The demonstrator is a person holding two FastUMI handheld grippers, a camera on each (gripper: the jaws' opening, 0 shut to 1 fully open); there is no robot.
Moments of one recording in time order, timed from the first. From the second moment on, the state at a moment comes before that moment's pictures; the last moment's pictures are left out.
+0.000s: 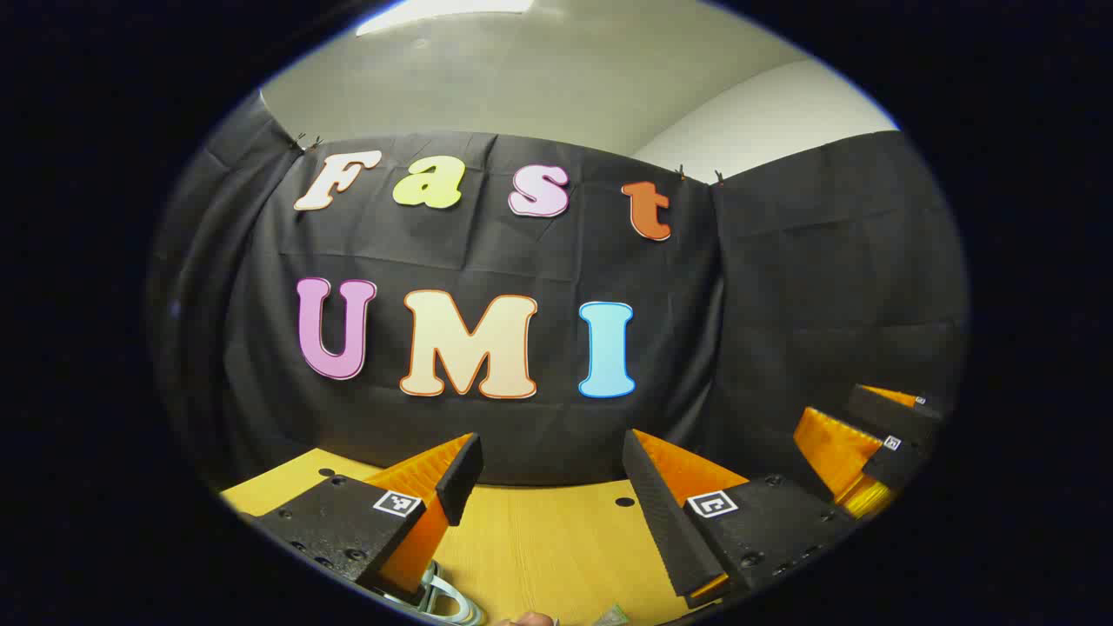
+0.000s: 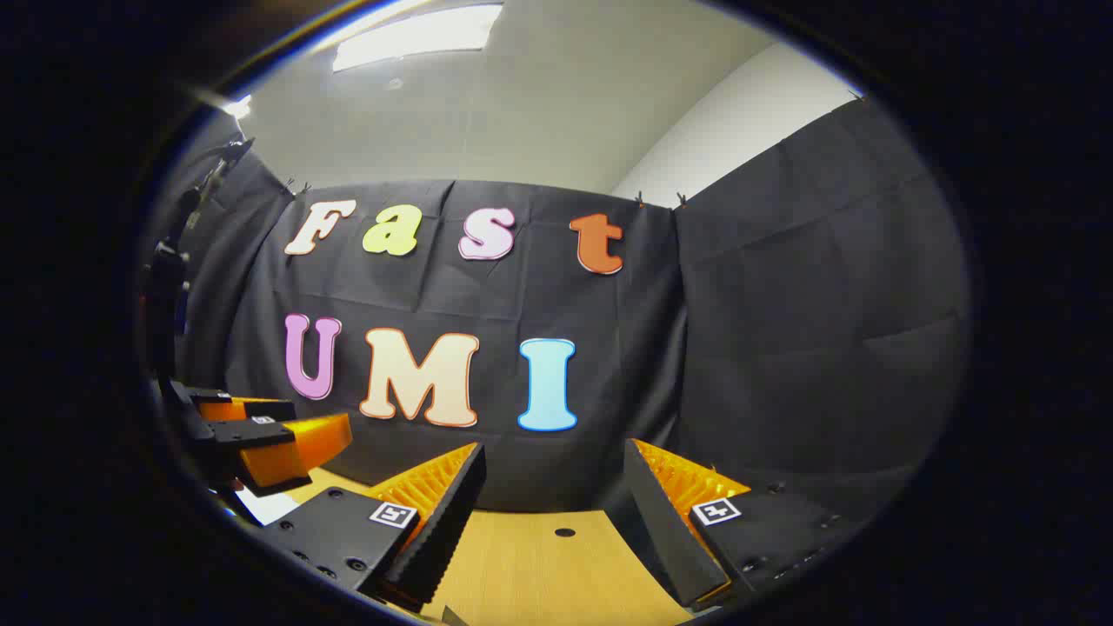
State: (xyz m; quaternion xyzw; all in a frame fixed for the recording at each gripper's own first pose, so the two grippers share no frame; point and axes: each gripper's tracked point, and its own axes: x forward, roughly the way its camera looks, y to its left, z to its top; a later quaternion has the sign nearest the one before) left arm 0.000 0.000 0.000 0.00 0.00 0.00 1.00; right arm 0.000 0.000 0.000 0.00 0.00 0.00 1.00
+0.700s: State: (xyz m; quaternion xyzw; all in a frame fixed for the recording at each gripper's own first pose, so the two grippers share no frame) left arm -0.024 0.008 0.001 0.04 -0.02 0.02 1.00; right arm -0.011 -0.017 -0.001 -0.01 -0.02 0.01 1.00
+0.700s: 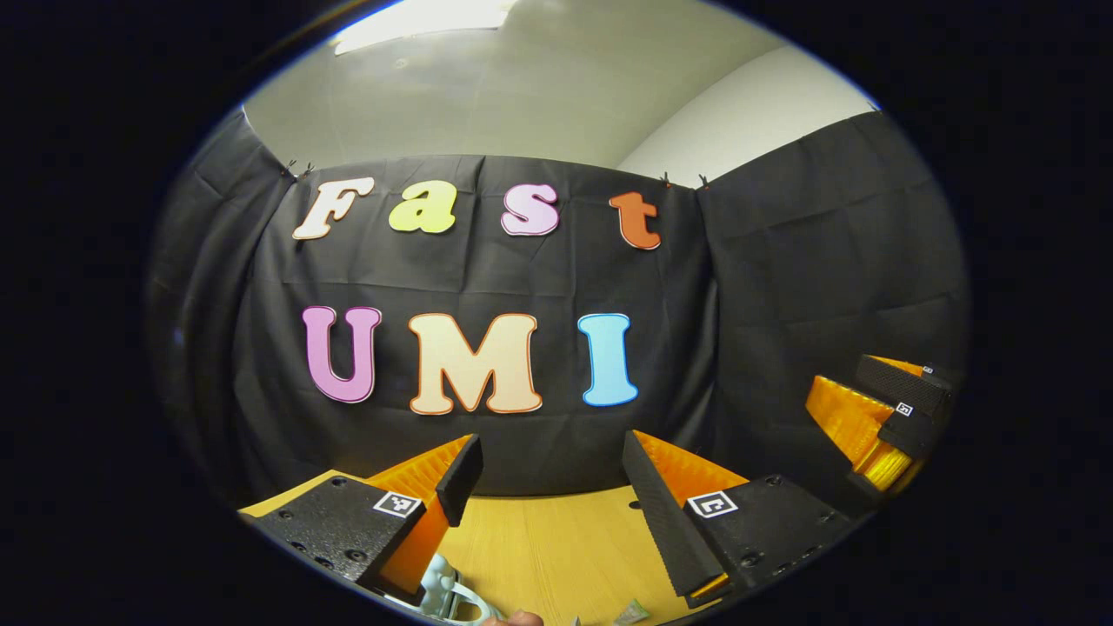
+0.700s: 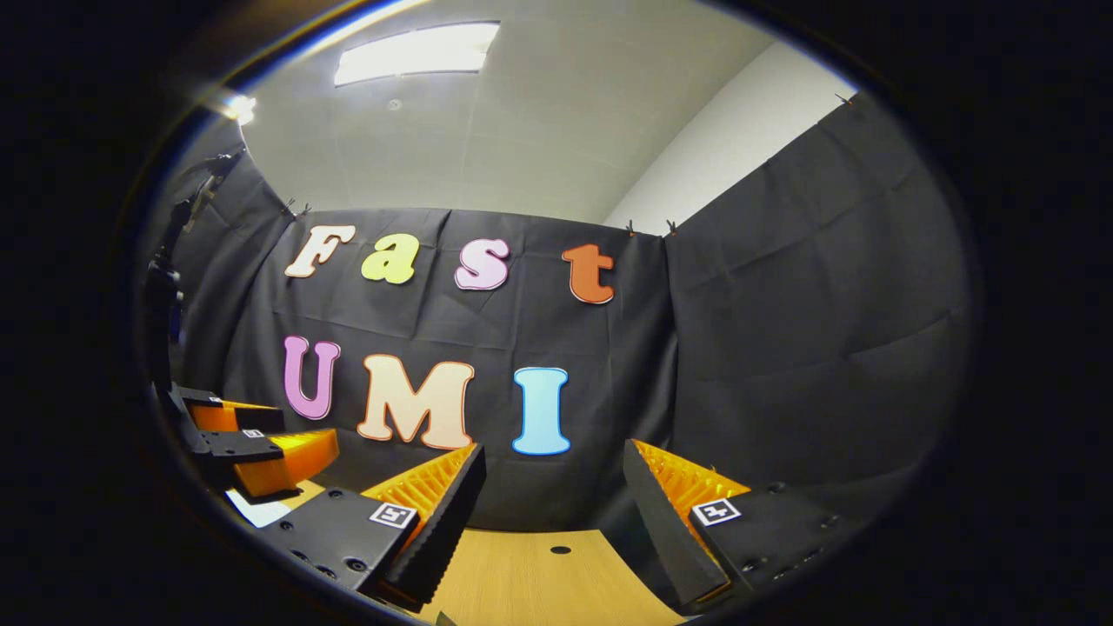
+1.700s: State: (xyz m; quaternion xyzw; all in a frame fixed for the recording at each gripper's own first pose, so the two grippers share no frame) left arm -0.086 0.114 -0.278 0.06 0.35 0.09 0.93; right arm 0.001 0.008 -0.110 -0.01 0.10 0.05 0.99
